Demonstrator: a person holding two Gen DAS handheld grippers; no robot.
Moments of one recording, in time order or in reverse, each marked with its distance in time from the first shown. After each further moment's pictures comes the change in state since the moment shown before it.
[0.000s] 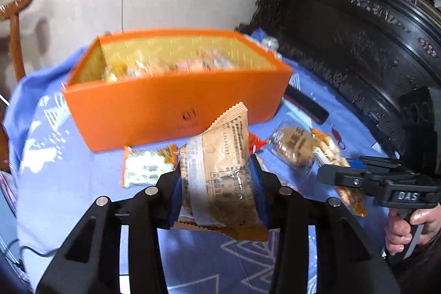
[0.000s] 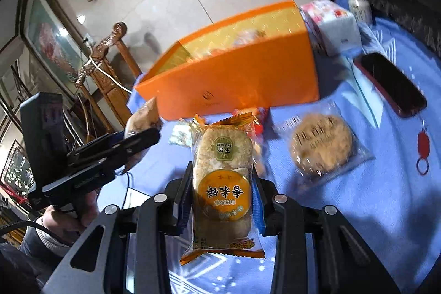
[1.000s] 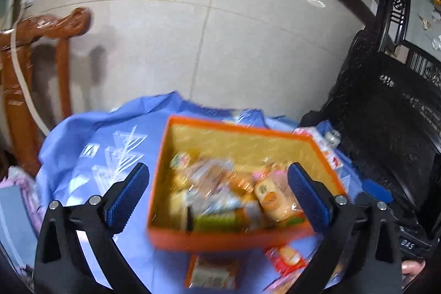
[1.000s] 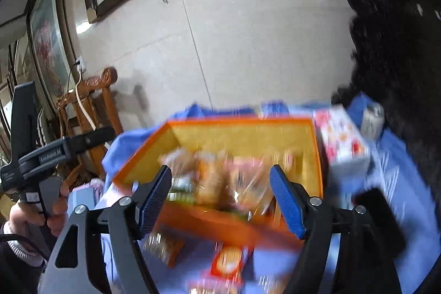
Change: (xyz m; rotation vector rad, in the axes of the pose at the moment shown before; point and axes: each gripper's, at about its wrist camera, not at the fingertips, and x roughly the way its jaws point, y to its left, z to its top) left arm -0.007 0.093 0.123 -0.264 -0.185 0.223; right arm 0.030 0.024 0.135 -0.180 -0.230 -0.139
